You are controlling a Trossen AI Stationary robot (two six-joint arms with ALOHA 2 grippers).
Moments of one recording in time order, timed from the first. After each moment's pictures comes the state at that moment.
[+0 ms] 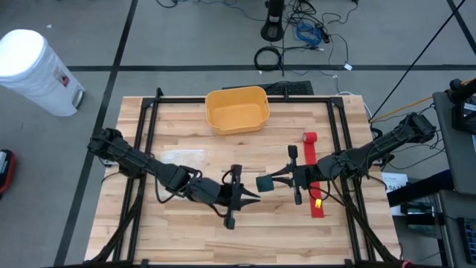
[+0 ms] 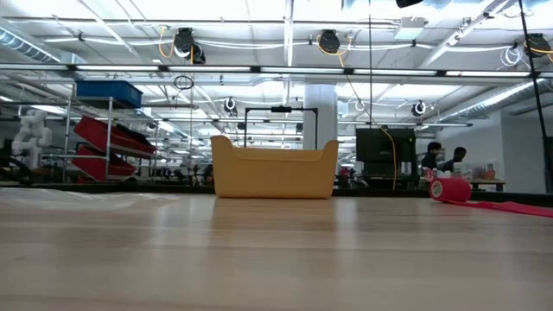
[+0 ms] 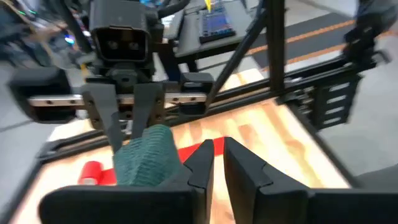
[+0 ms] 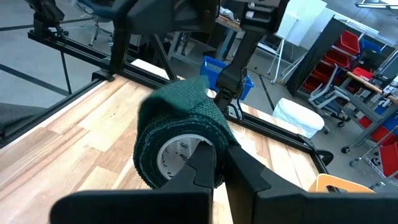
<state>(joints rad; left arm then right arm) -0.43 1.65 1.40 -0.03 -0.35 0.18 0.40 1.08 0.66 0.26 0.35 -0.30</state>
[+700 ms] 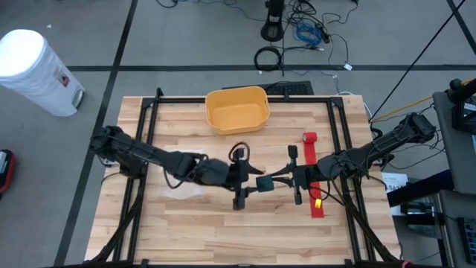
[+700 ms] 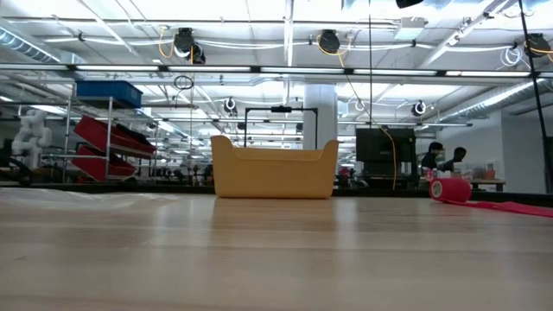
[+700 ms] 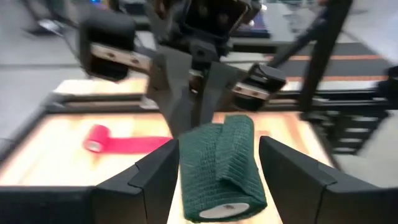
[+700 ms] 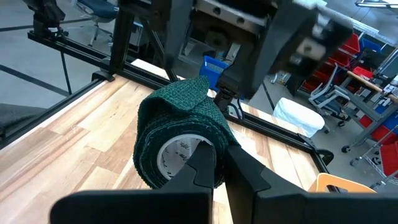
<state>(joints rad) -0.28 1.65 1.40 -0.06 -0.25 -0.08 0.40 1.08 0.66 0.26 0.35 -0.29</state>
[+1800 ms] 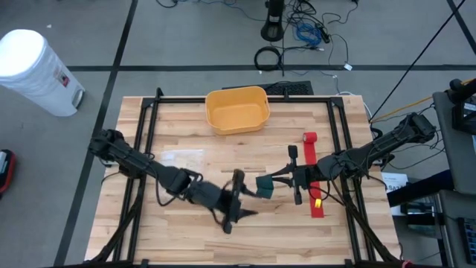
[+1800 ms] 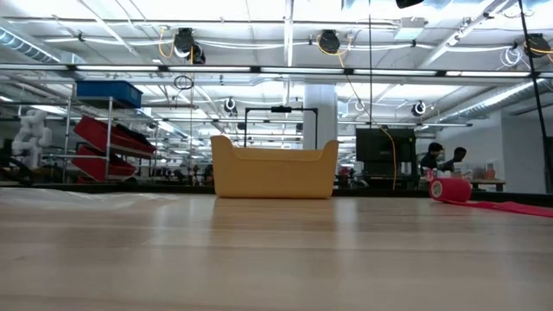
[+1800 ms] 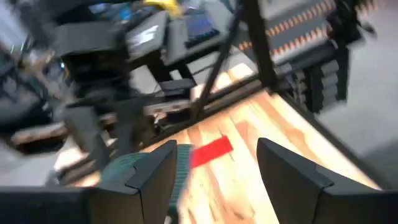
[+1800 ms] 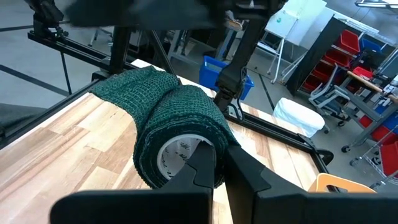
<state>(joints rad) -0.45 1.67 1.40 -0.02 -0.29 0.36 0.40 1.08 0.66 0.26 0.35 -0.29</state>
